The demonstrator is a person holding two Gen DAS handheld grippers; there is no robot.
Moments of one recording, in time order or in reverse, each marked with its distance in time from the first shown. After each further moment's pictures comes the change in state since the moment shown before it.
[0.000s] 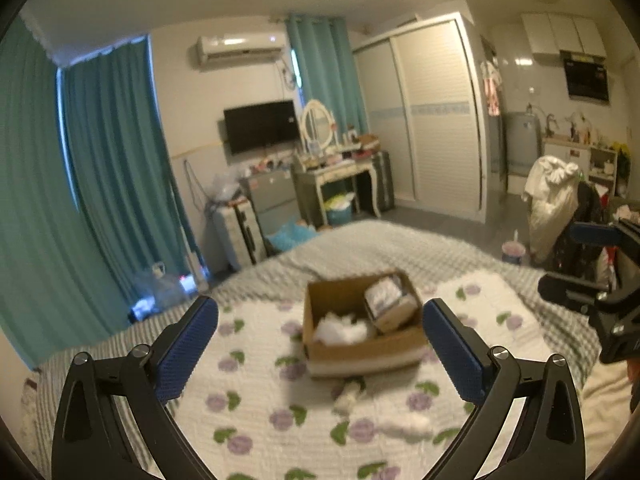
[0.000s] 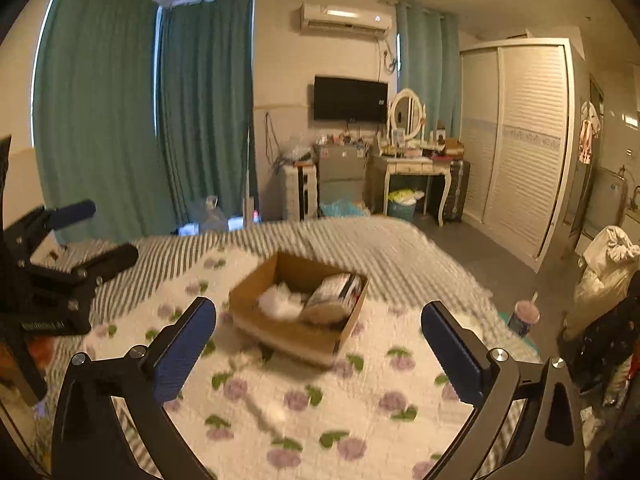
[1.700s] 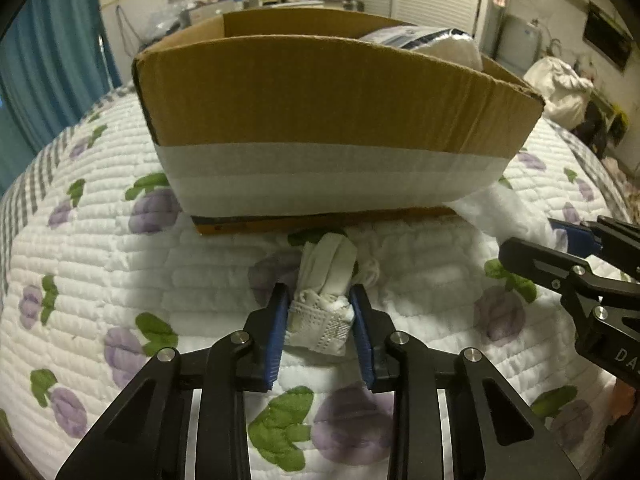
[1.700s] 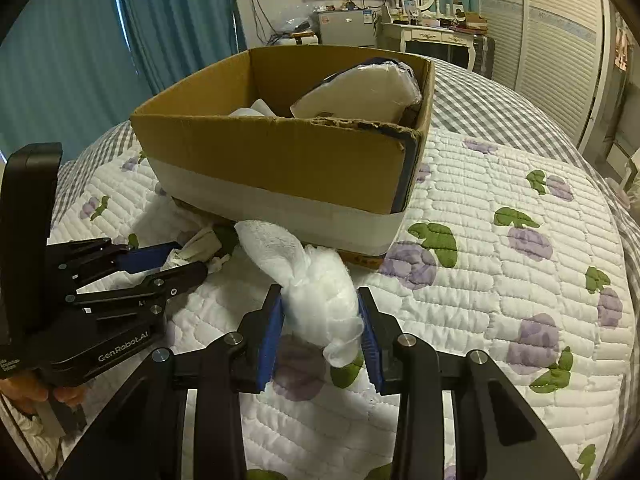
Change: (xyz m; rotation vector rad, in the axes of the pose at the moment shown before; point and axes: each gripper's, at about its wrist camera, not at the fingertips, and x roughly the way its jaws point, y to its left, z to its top) left arm 0.251 -0.030 -0.182 -0.067 0.531 -0.207; right arm 0.267 -0.006 -0.153 0.101 0.409 0.071
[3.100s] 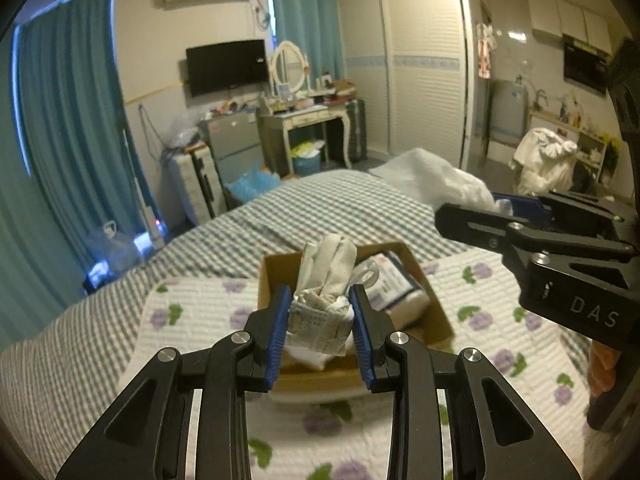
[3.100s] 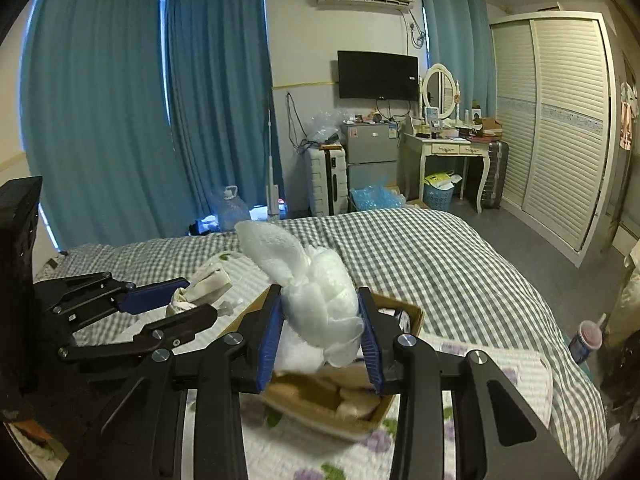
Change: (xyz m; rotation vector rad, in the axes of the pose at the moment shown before) left arm -0.146 -0.004 0.129 0.065 -0.341 0.066; right arm -0.139 0.036 0.166 -0.105 -0.340 0.043
